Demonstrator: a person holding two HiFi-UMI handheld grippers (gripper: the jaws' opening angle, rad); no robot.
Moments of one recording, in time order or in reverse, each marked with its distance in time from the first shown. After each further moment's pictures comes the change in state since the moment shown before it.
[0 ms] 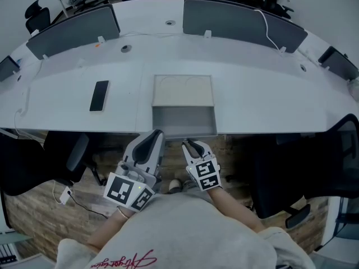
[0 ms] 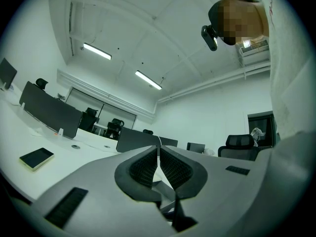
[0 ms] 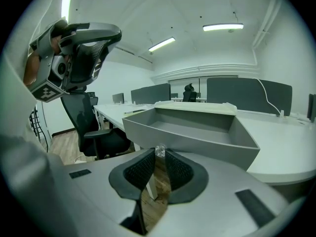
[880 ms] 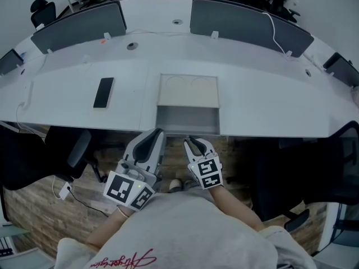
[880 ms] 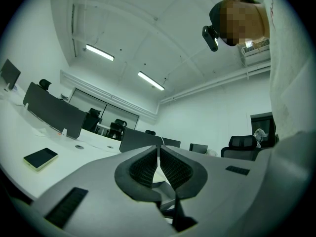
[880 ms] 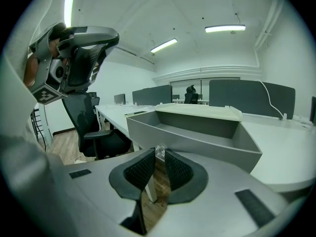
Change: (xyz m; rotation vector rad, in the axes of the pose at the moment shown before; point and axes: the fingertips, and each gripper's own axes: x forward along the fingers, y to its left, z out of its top) left arm -0.004 0.011 0.002 -0.013 -0.009 0.030; right arm 0.008 -0.001 0.012 -0.020 -0.017 0.014
